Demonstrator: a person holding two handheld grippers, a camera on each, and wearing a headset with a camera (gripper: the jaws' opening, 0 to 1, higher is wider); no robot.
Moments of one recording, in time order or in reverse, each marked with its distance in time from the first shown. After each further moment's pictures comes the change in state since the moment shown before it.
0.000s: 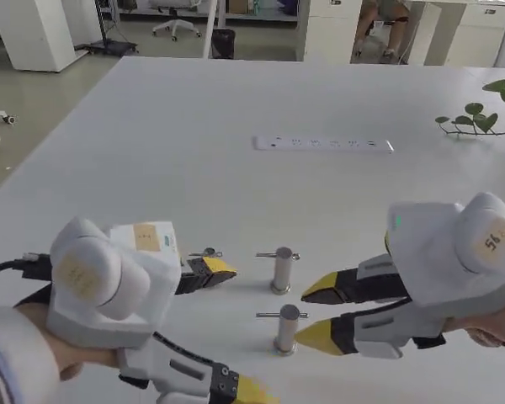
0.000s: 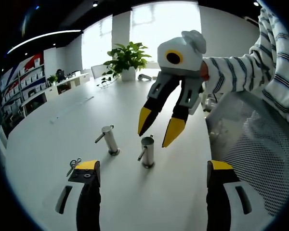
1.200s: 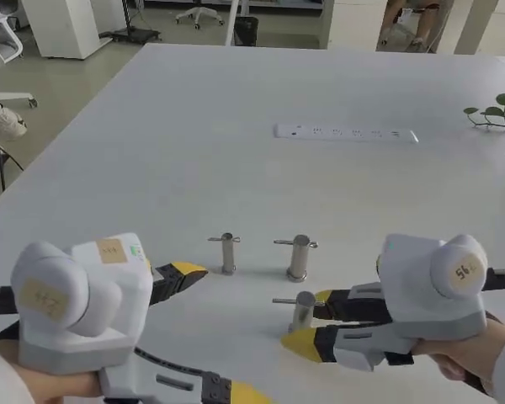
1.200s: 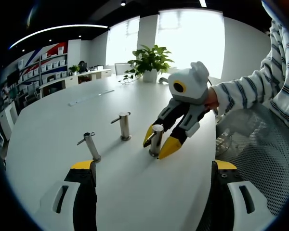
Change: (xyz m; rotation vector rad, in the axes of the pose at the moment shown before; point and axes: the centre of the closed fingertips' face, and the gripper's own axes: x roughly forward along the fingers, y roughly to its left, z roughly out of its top) left arm -0.021 0.004 -0.019 -0.132 -0.051 0.139; right arm 0.045 0.001 -0.023 0.191 -0.104 0.002
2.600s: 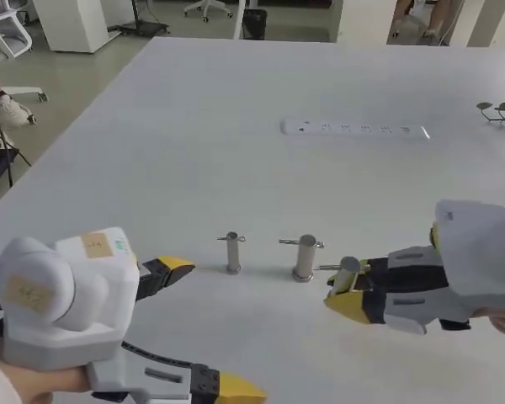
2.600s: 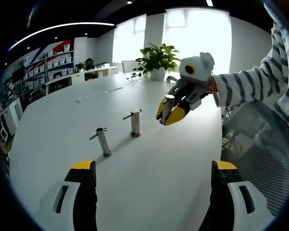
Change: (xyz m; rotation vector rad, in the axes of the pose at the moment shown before) left arm -0.009 0.017 -0.004 -0.030 0.019 0.055; right arm -0.052 -0.039 0.021 -0.220 -0.022 0.004
